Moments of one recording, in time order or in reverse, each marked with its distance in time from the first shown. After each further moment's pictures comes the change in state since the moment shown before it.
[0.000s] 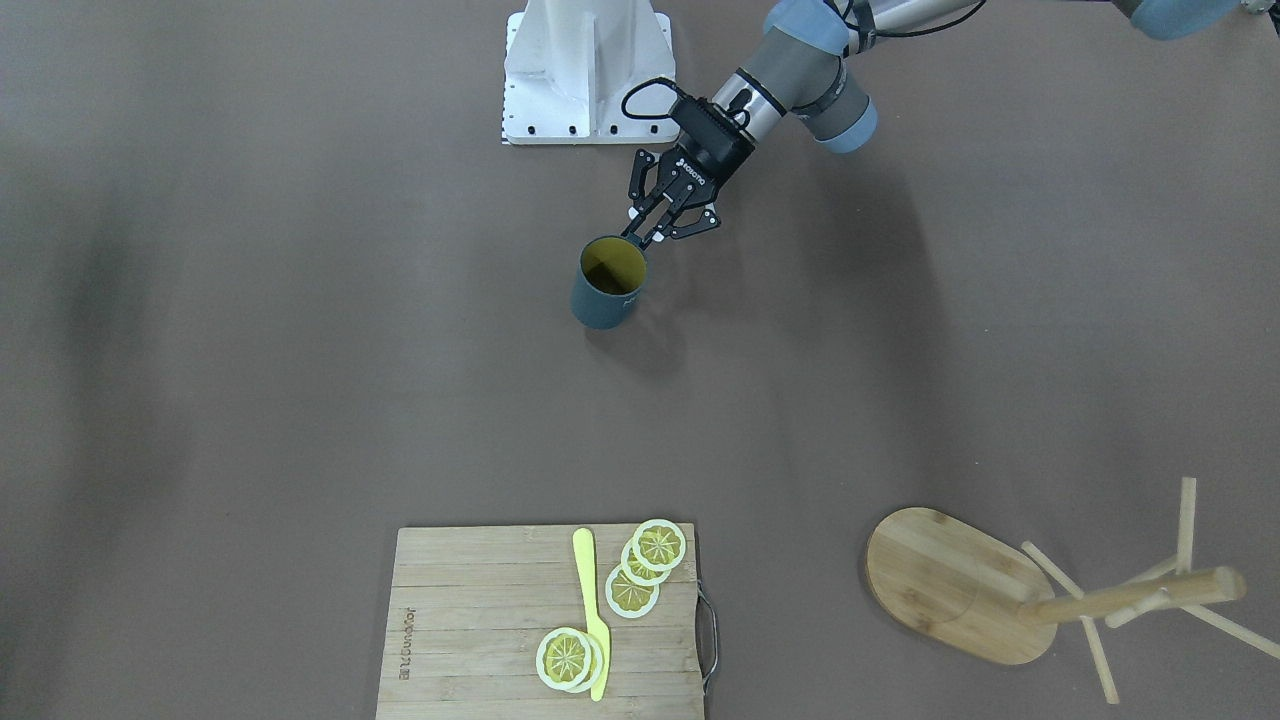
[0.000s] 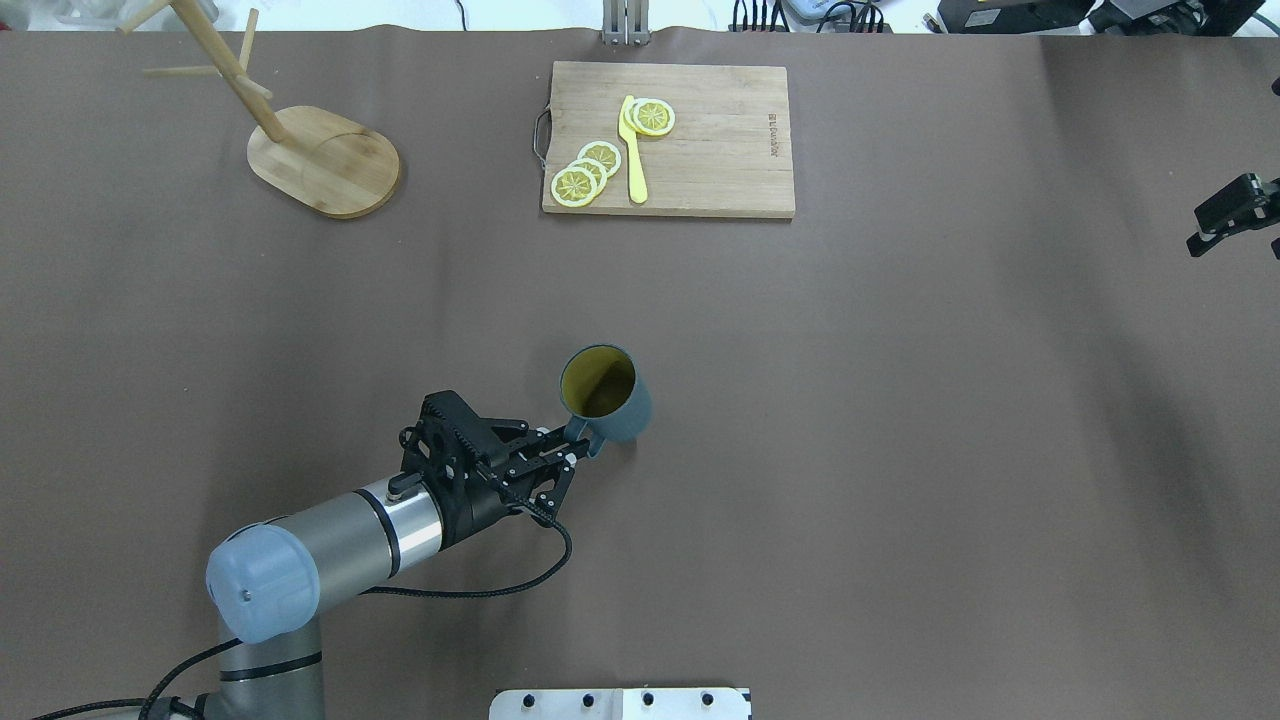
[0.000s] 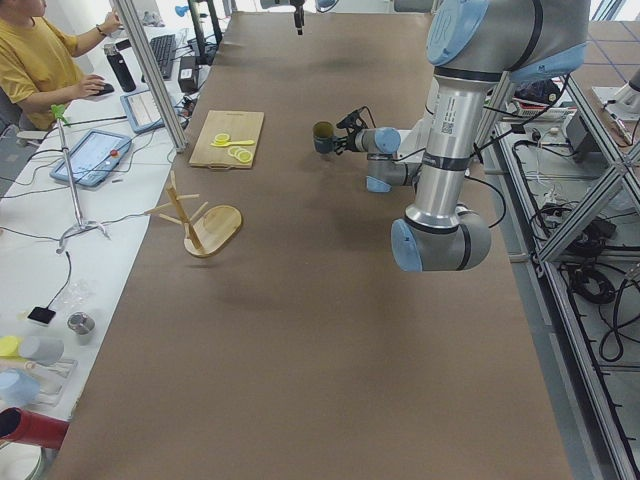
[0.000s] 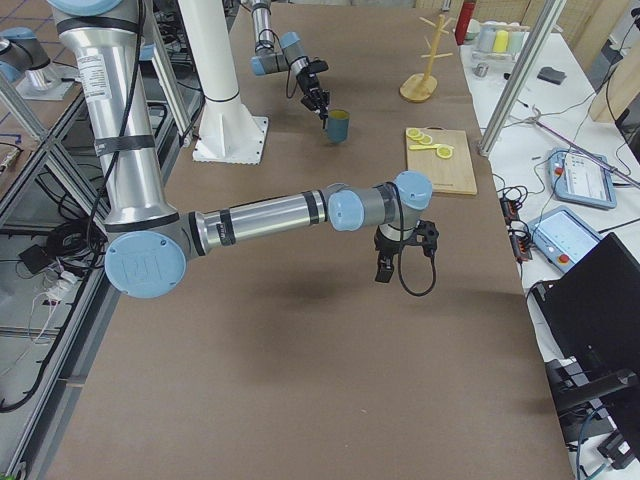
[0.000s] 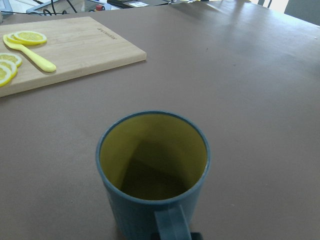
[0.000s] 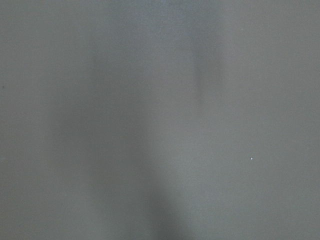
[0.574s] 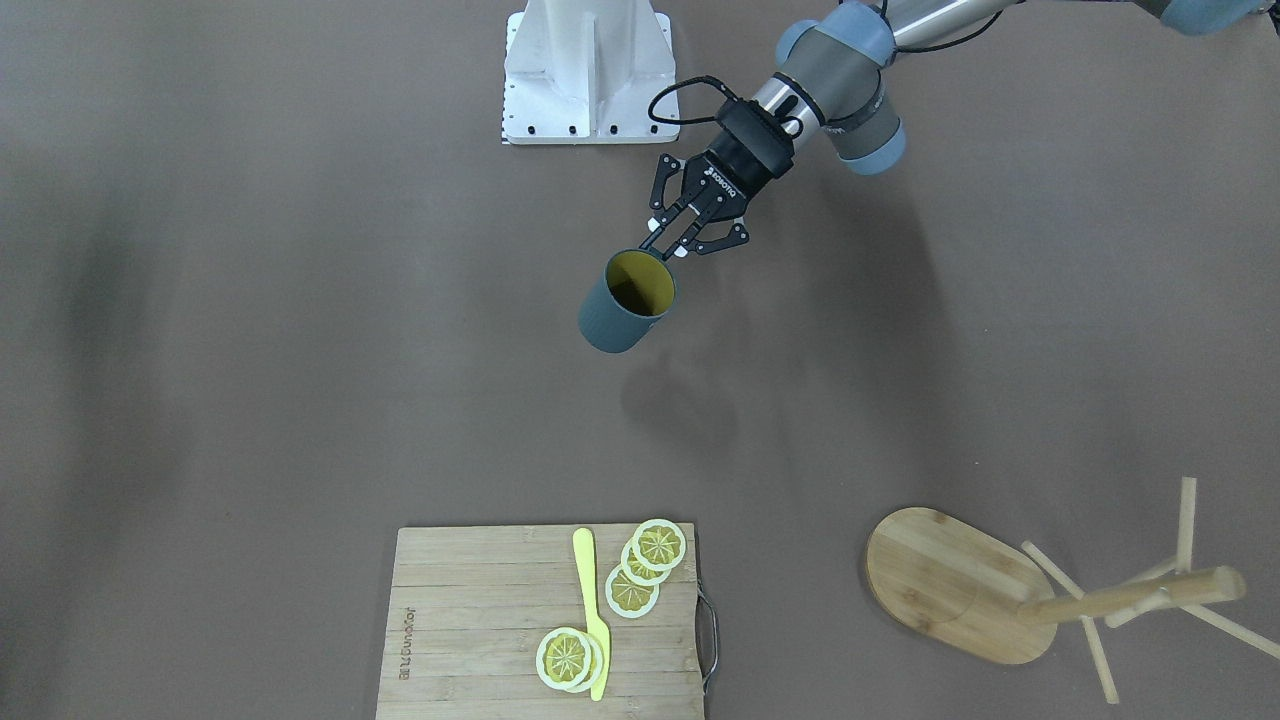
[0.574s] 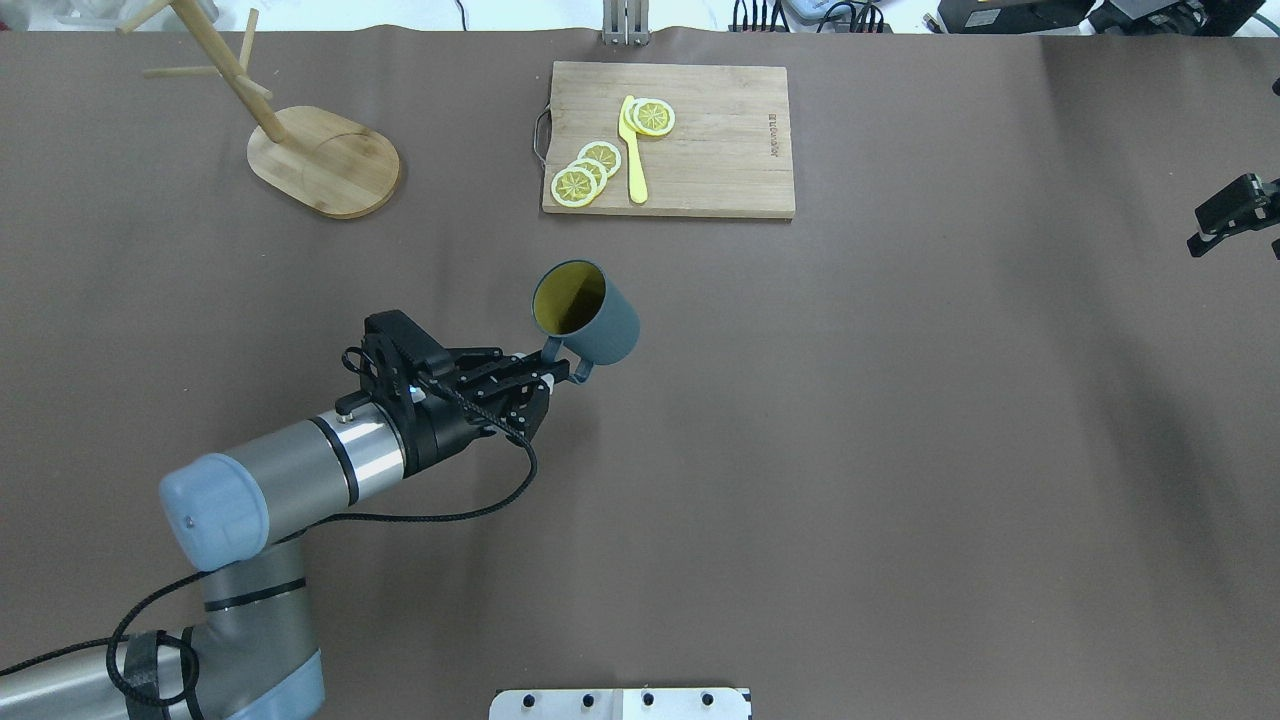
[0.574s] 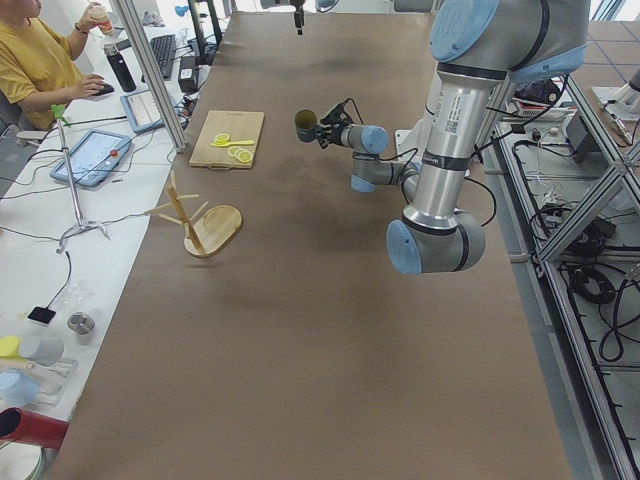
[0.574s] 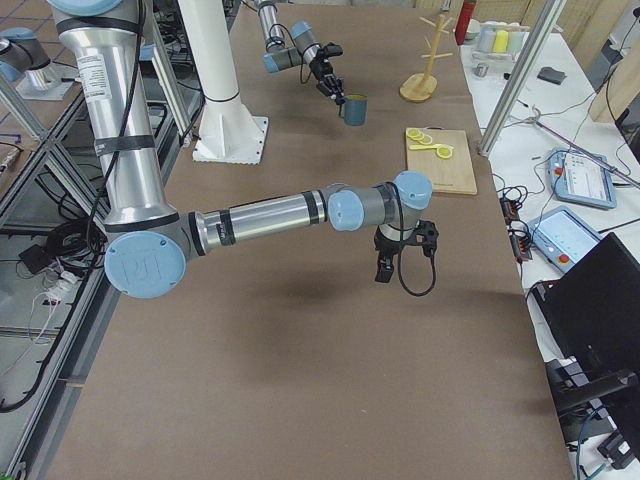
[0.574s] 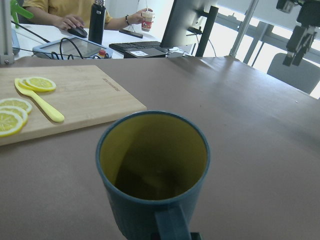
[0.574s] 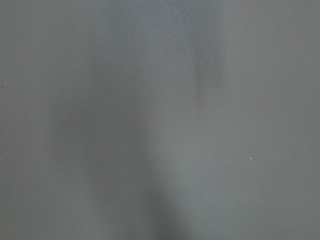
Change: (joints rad) left arm -0.153 -0.003 0.000 -0.069 -0.087 -0.134; right arm 0.000 -0.001 0.002 0.000 -0.001 0.001
